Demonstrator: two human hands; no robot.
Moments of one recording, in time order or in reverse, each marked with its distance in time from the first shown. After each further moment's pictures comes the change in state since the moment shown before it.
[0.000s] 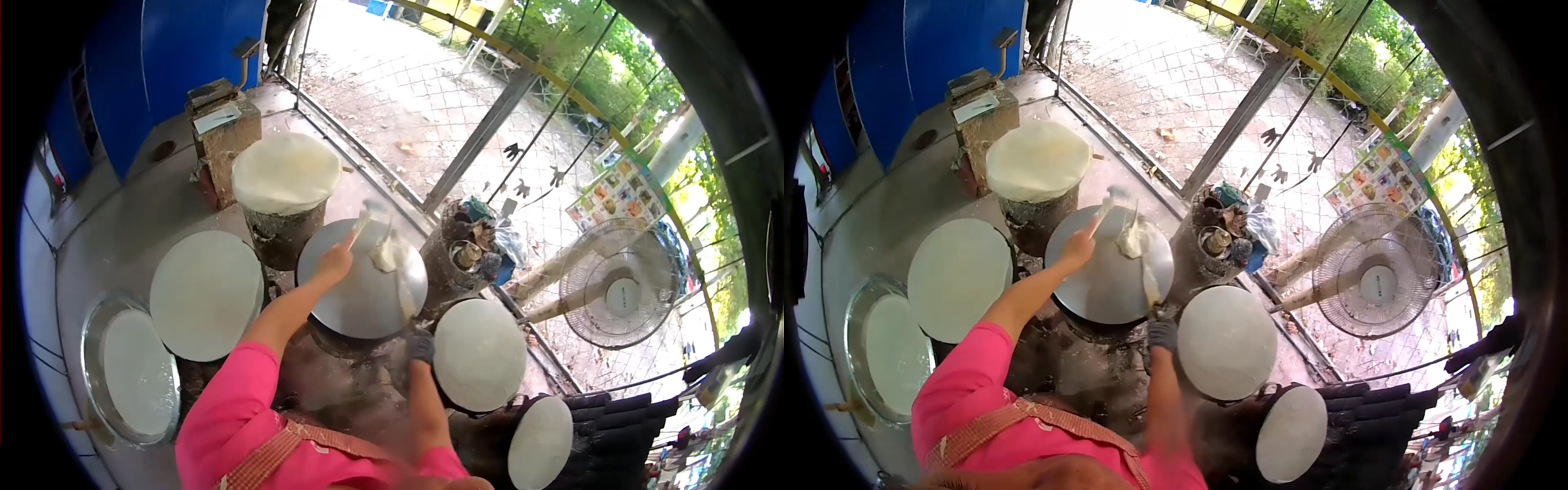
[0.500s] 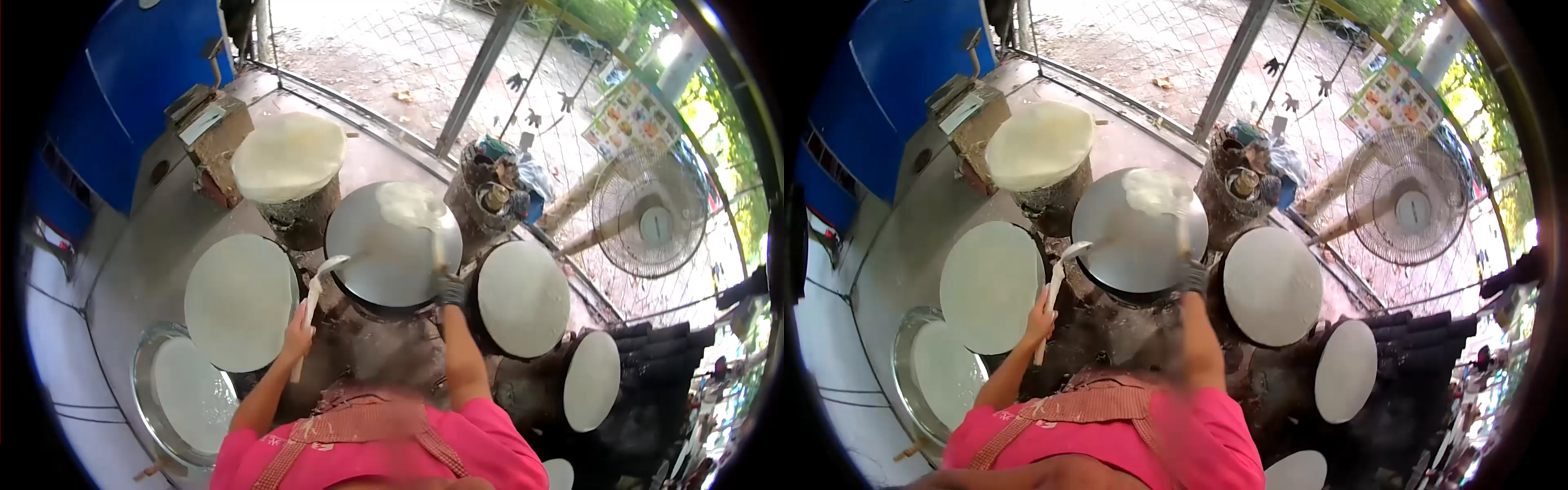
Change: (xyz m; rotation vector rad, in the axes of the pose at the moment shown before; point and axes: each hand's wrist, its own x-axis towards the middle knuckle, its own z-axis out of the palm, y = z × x) left_hand -0.209 -0.121 -0.112 -0.537 -0.313 -0.436; right_hand 0.026 -0.077 0.033 -0.623 -0.046 0.025
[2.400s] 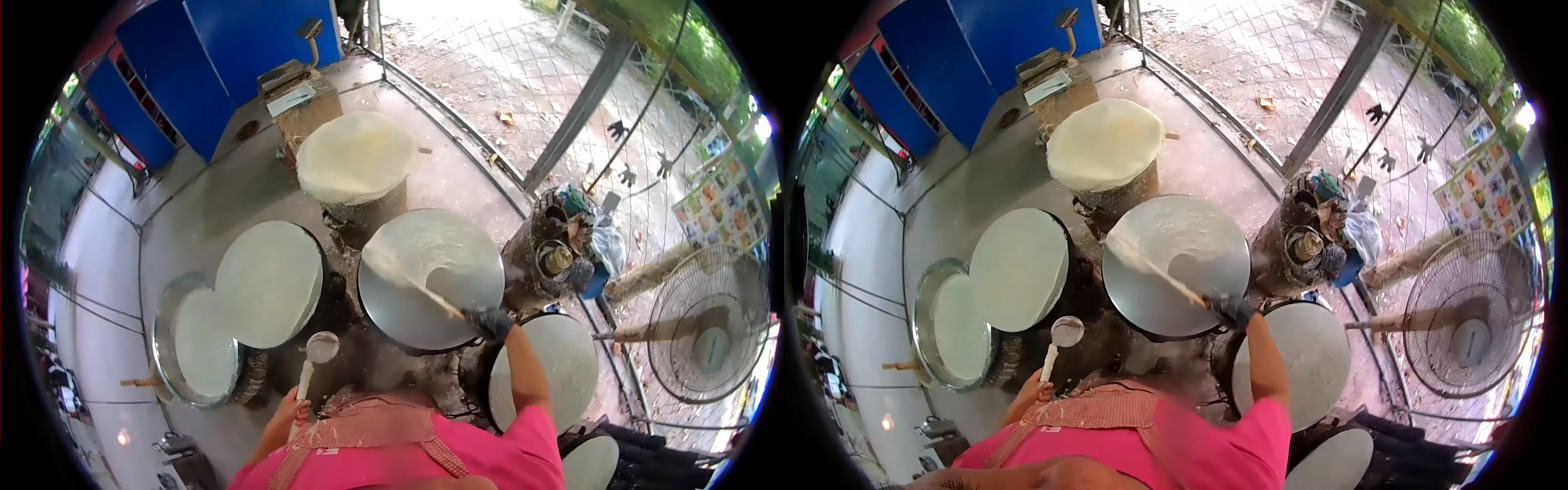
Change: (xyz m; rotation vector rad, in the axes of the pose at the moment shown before) left_hand -0.157 -0.001 0.054 -0.803 0.028 -0.603; right_hand 0.112 0.072 -0.026 1.180 -1.210 0.060
